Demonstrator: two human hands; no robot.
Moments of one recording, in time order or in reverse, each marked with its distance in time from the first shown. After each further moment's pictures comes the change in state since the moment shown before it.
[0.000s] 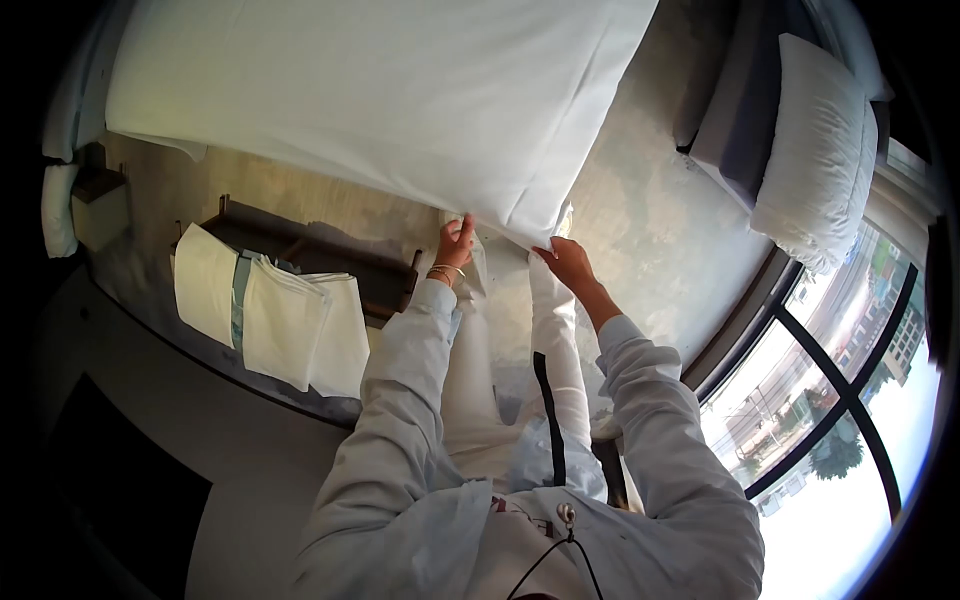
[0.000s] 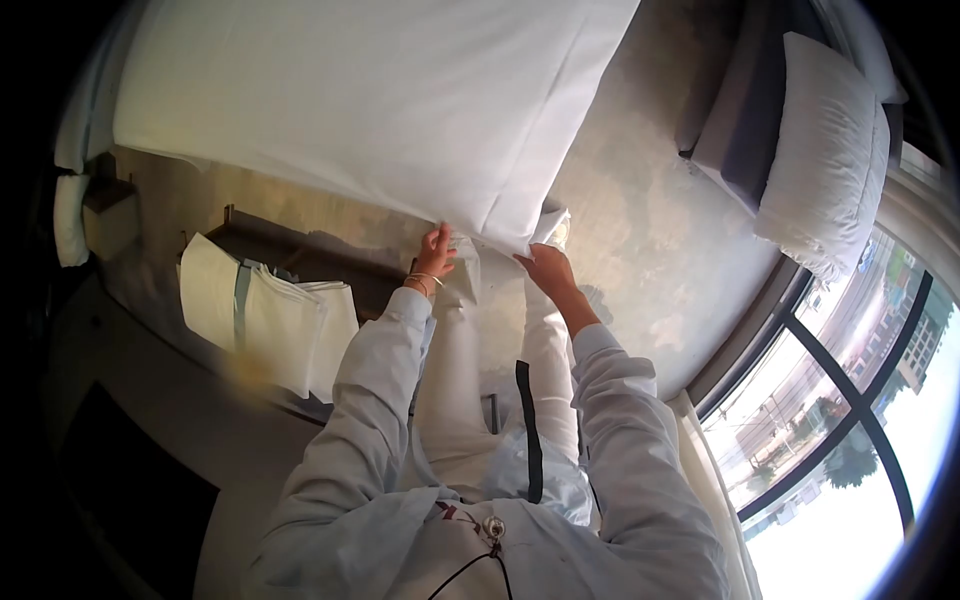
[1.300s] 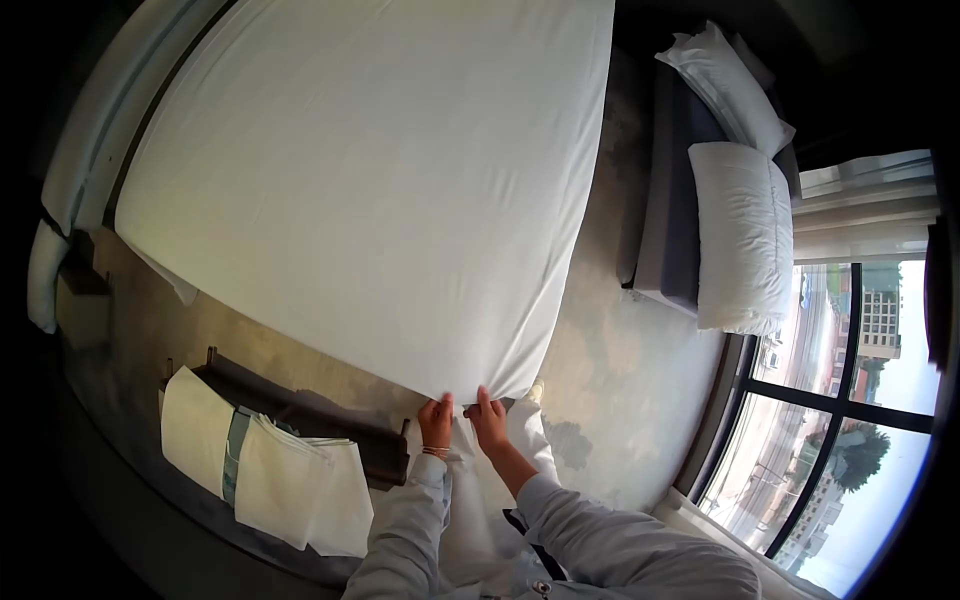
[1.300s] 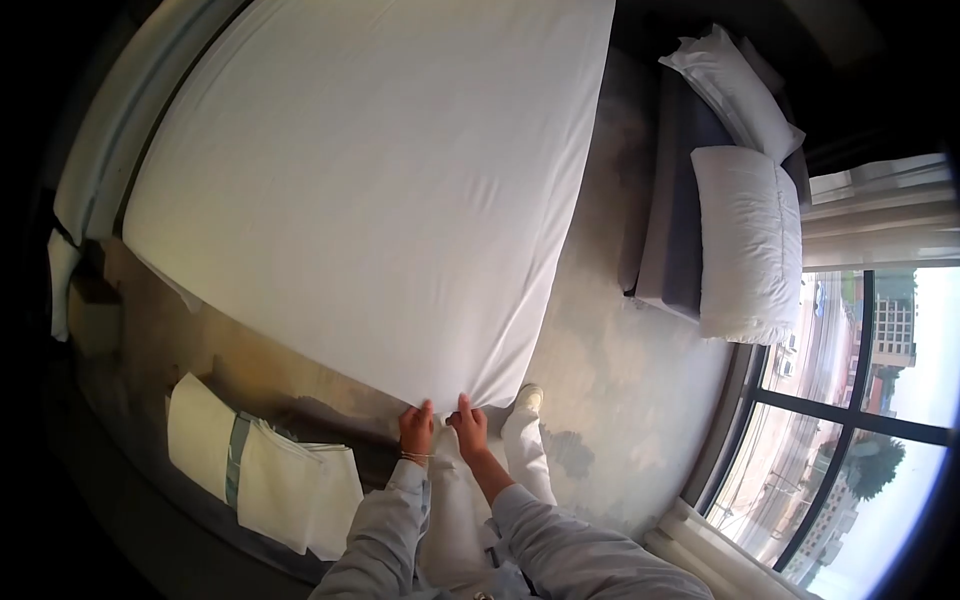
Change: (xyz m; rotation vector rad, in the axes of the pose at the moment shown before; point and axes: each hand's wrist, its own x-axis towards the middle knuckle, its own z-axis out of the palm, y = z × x) left_hand -0.069 0.051 -0.050 -0.251 -0.022 0.400; right_hand -0.002 -0.155 0.078 1.602 0.317 0.364
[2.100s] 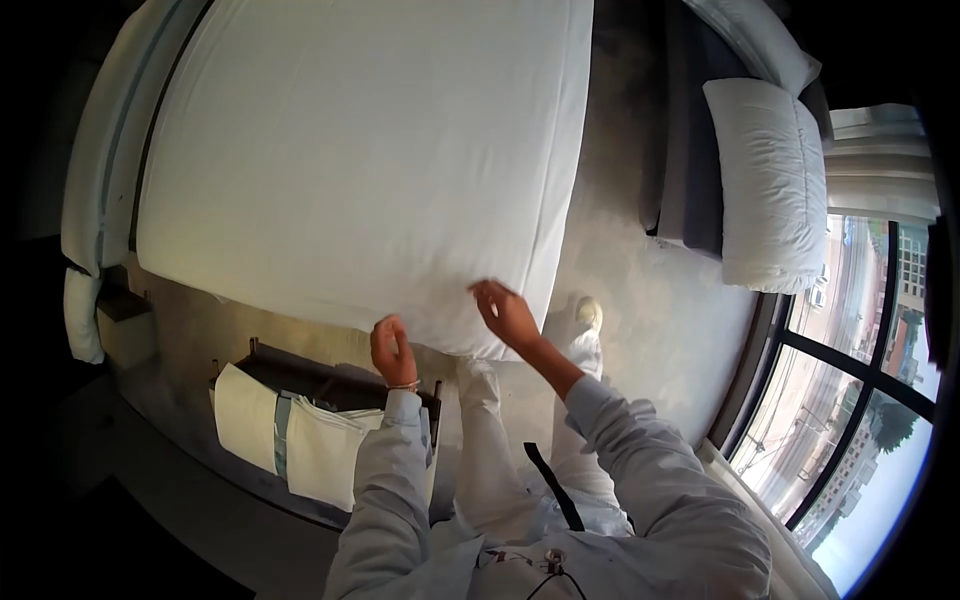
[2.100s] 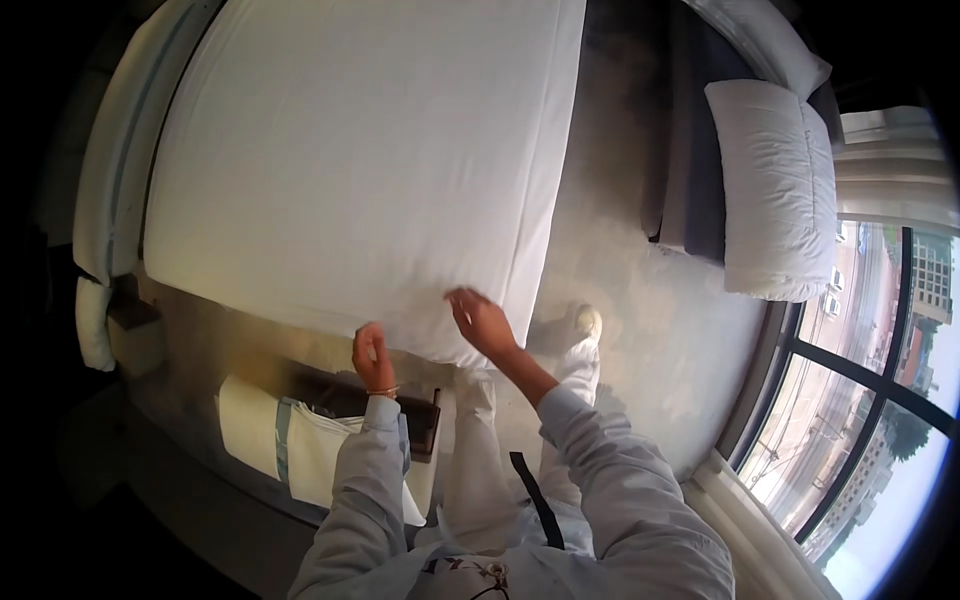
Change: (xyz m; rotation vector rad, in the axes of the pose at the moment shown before) left_hand 0.078 0.130 0.010 0.565 0.270 0.651; right_hand 0.052 -0.204 0.065 -1.012 -0.350 -0.703
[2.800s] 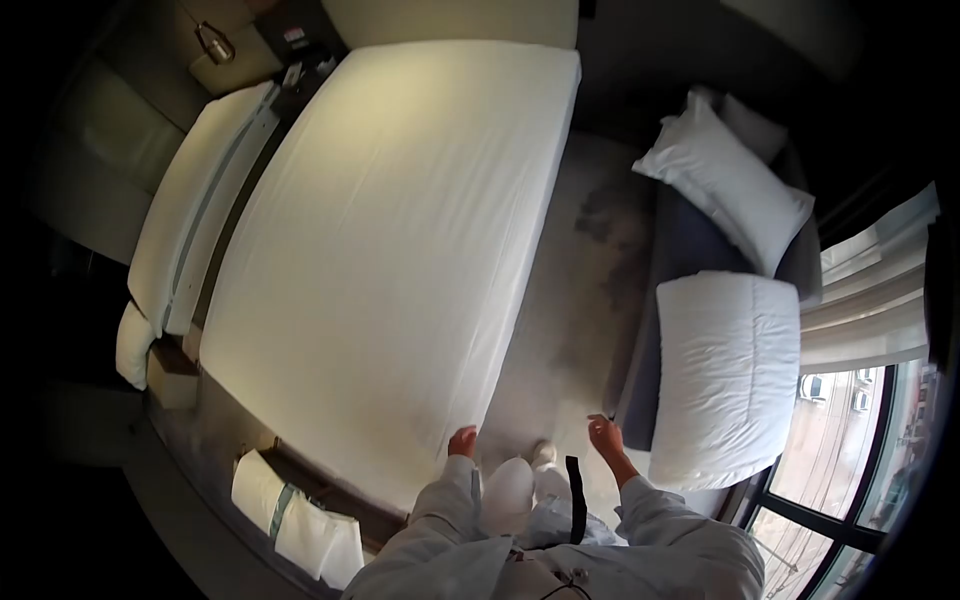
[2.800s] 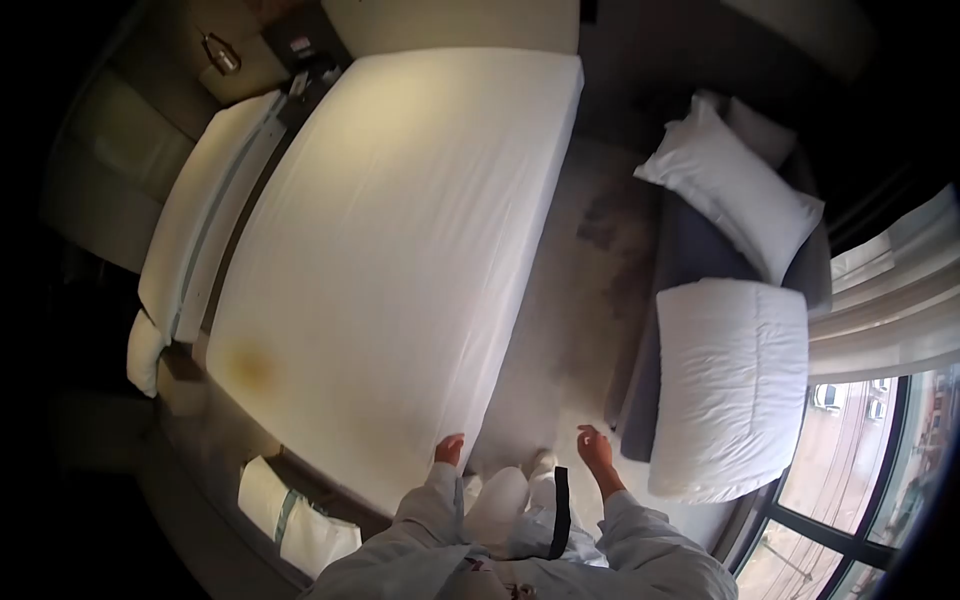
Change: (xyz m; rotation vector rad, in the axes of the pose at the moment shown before) left_hand 0.050 0.176 0.317 0.018 -0.381 -0.299; right_hand 0.085 0.154 -0.468 -0.275 0.054 0.430
